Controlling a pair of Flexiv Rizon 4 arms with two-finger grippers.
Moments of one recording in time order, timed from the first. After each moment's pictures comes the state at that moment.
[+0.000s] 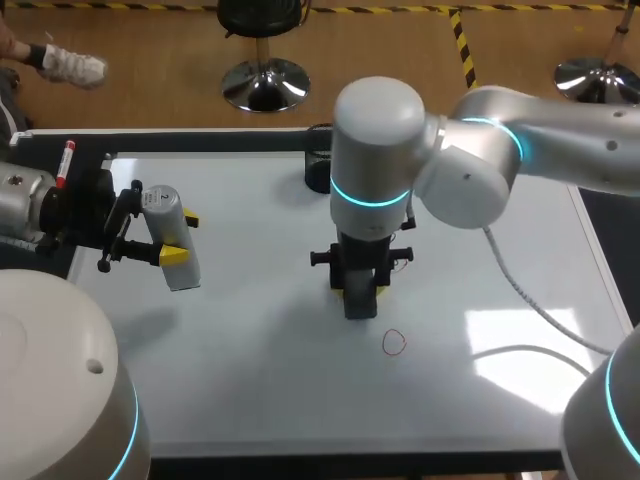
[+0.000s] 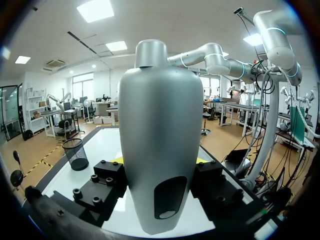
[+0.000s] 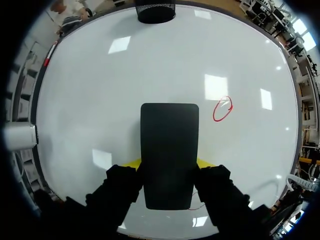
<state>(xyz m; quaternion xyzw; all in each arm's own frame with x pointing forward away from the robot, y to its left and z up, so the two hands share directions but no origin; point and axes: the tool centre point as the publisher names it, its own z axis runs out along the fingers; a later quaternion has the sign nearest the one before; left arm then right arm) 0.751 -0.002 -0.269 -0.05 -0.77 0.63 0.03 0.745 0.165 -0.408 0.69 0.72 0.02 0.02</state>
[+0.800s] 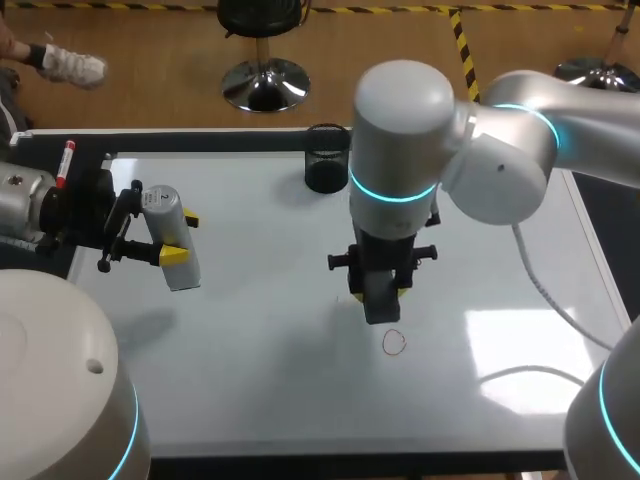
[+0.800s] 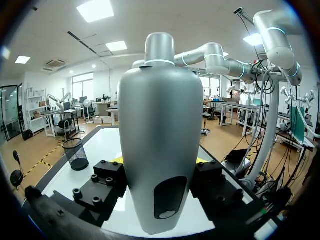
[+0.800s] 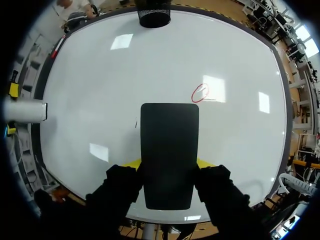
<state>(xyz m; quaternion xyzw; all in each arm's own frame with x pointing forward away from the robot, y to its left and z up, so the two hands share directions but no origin) 0.751 -0.002 -0.269 -0.05 -0.77 0.63 0.03 0.710 0.138 -0.368 0.67 0.74 0.01 0.02</state>
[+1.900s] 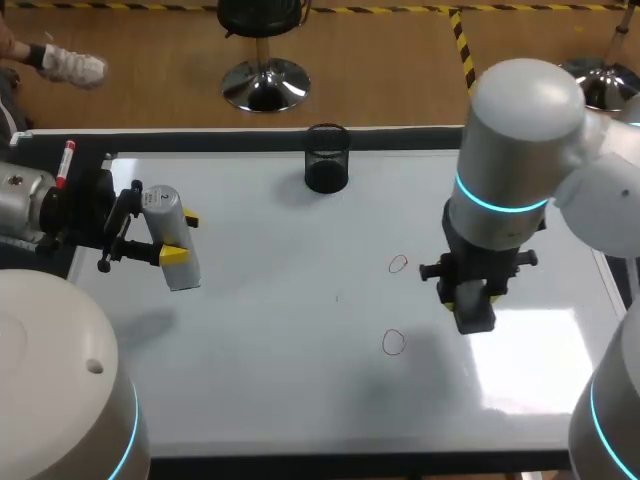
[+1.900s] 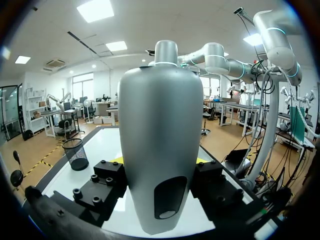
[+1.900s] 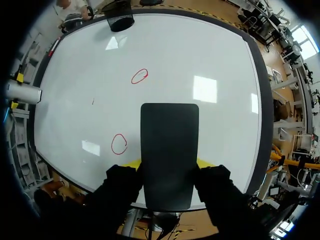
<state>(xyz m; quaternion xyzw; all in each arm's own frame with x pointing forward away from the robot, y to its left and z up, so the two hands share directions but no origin) 0.751 -0.002 -0.269 -0.05 -0.77 0.63 0.03 0.676 0.014 -0.340 0.67 0.75 0.00 0.04</state>
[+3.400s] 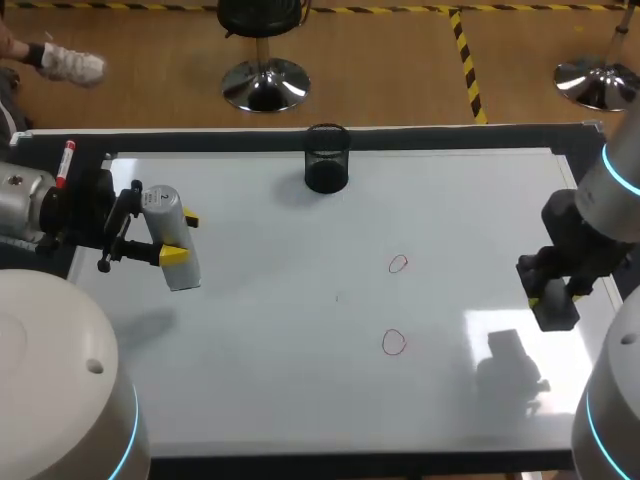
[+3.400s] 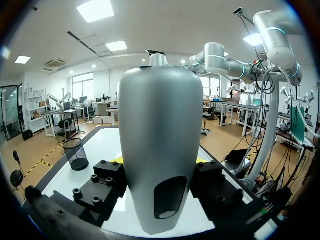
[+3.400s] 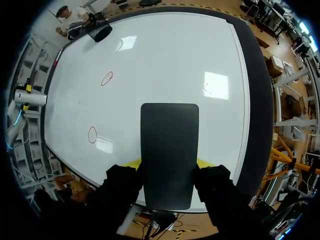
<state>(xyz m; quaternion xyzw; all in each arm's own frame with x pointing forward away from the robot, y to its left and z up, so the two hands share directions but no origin) 0.751 -0.002 -0.269 -0.05 -0.77 0.63 0.03 0.680 -0.093 -0.343 0.67 0.74 0.05 -0.03</state>
